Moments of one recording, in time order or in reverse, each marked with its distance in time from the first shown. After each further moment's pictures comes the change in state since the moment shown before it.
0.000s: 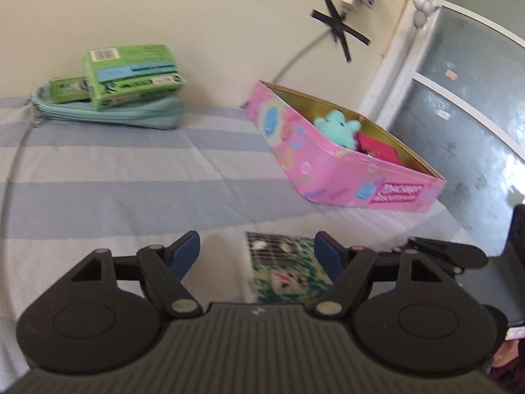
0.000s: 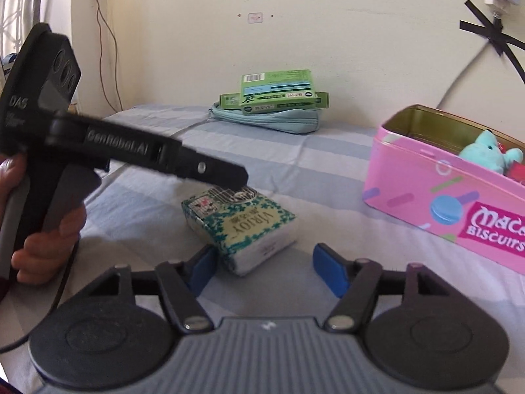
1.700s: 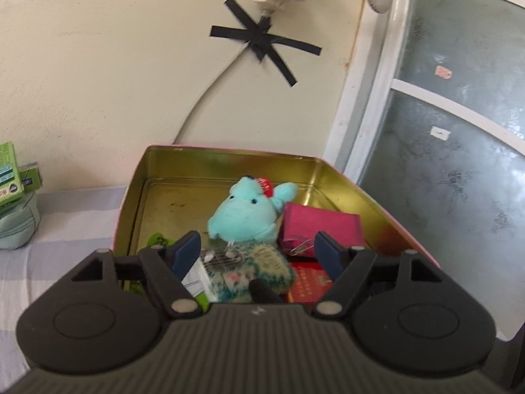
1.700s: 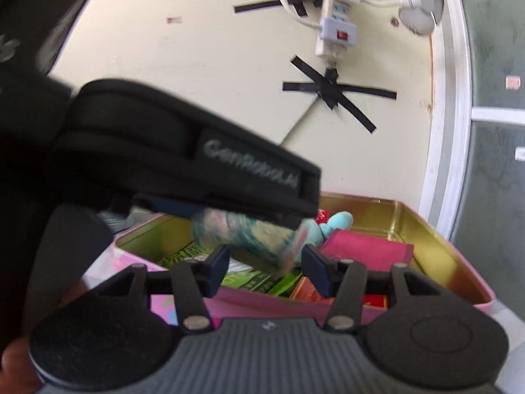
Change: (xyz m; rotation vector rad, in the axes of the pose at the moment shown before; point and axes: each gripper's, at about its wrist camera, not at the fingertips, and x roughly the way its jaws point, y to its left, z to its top) left arm 0.130 -0.166 0.088 0.114 -0.120 0.097; right arm -0.024 -0.138 0.029 0.156 -0.306 -0.480
